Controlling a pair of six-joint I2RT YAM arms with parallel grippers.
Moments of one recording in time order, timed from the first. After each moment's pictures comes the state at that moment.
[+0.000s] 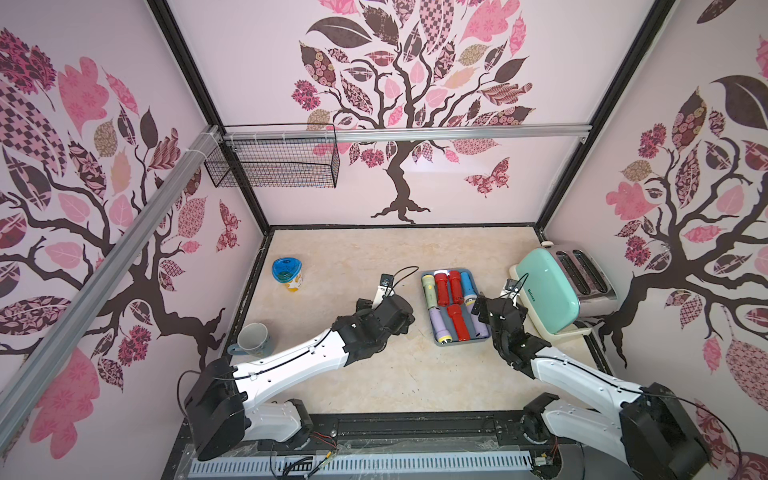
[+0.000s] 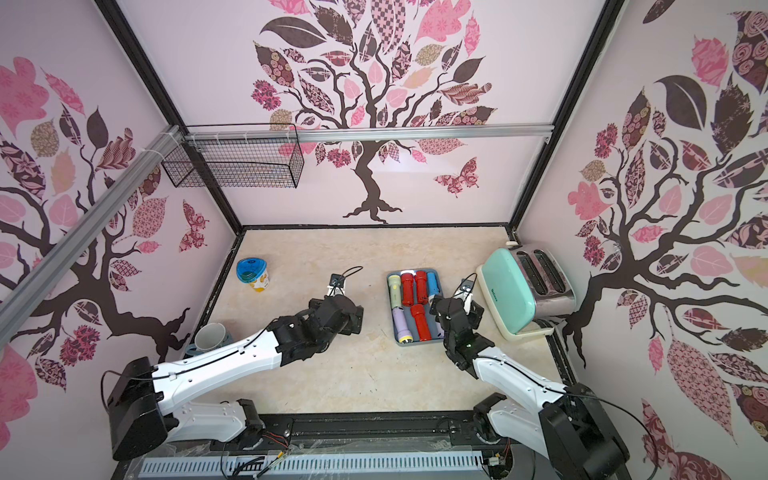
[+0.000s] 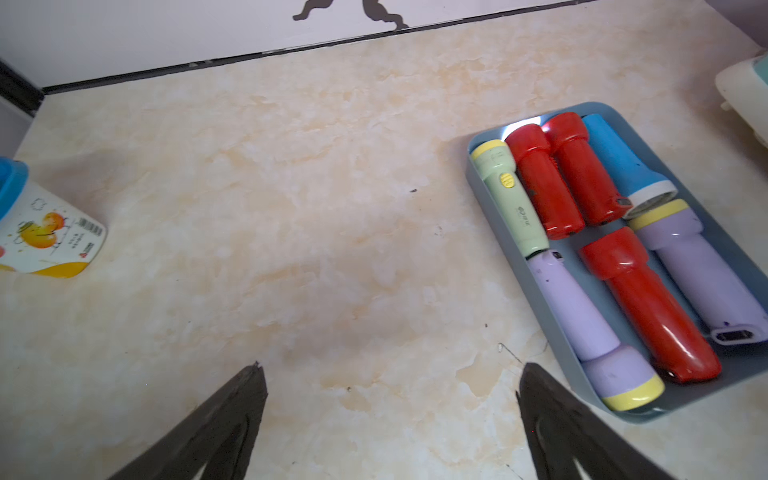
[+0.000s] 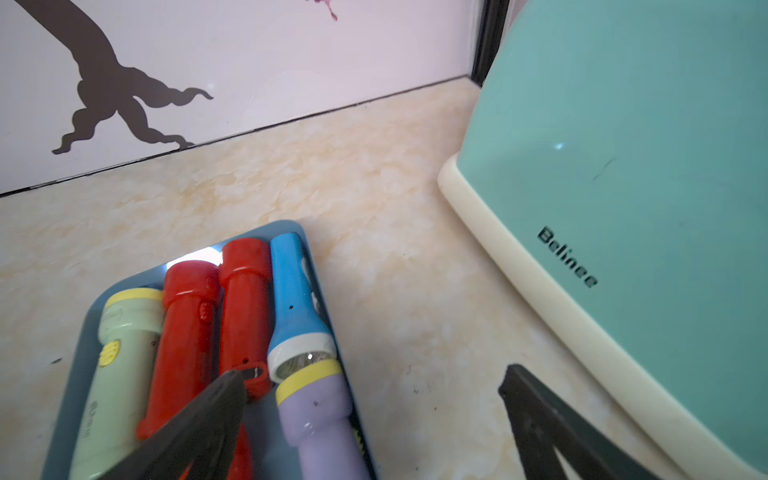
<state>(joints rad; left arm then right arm) -0.94 1.28 0.92 -0.46 -0.60 -0.50 0.47 1.11 0.37 0.31 0.69 0.36</state>
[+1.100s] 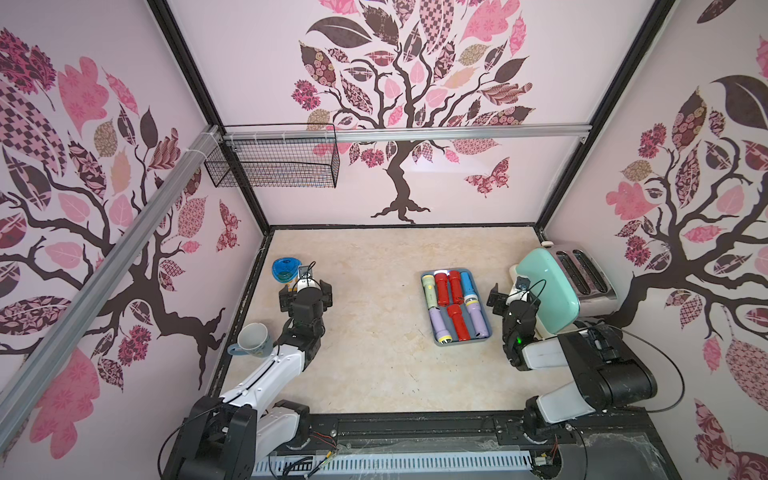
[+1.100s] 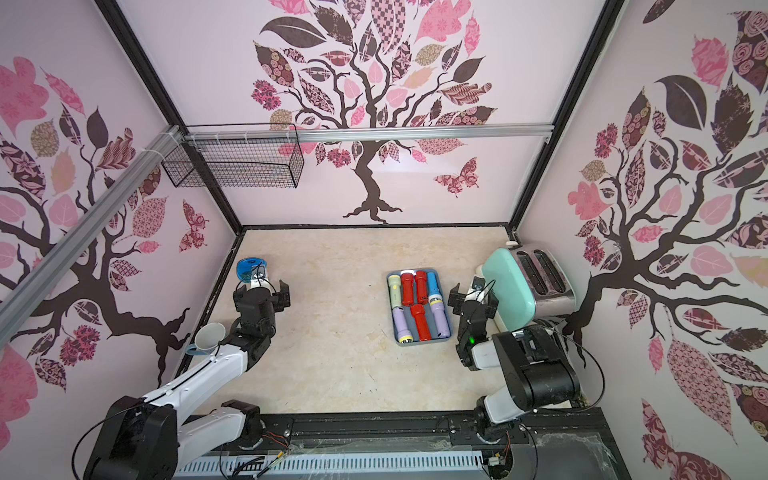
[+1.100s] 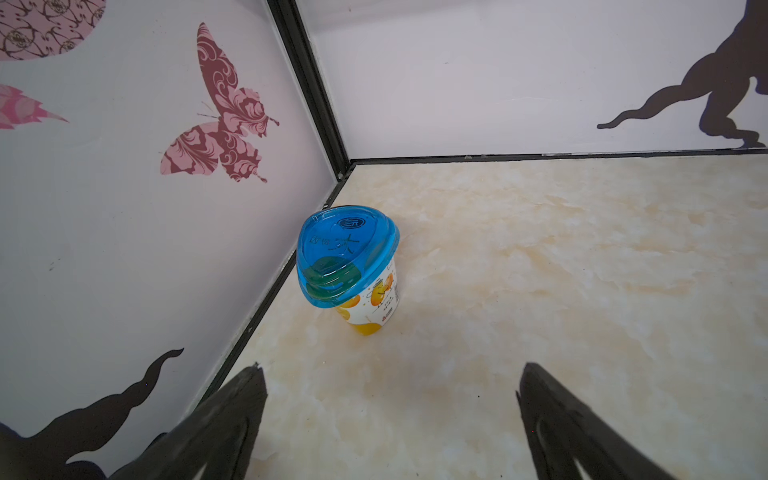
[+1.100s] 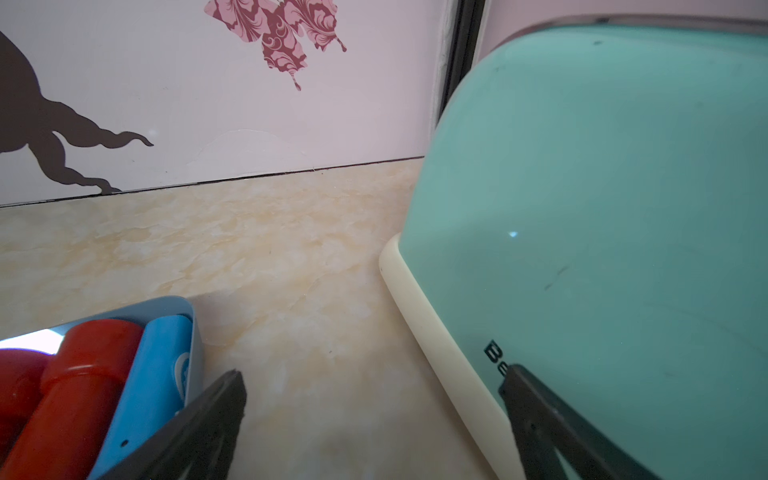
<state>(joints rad) -0.25 1.13 0.45 0.36 -0.58 0.04 0.17 1.52 0.28 1.05 0.47 0.07</state>
